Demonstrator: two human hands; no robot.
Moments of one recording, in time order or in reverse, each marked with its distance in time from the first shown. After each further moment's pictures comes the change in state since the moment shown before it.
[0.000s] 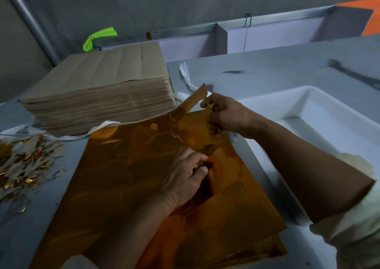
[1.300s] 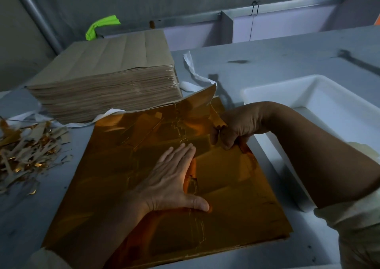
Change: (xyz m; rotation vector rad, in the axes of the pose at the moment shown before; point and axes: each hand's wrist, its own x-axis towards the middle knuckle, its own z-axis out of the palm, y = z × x) left_hand -0.033 -0.030 -0.023 0.511 -0.359 0.066; right_hand -0.007 0.005 -0.008 -0.287 -0.658 0.306
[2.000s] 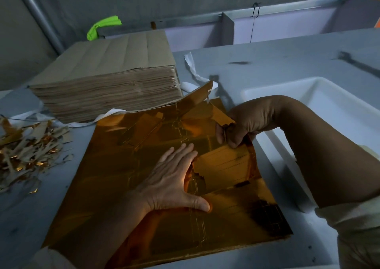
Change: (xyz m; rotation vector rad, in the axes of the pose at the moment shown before) left_hand 0.000 0.003 -0.005 -0.029 -0.017 -0.006; right_hand -0.018 -0.001 -0.010 -0.022 -0.057 -0.087
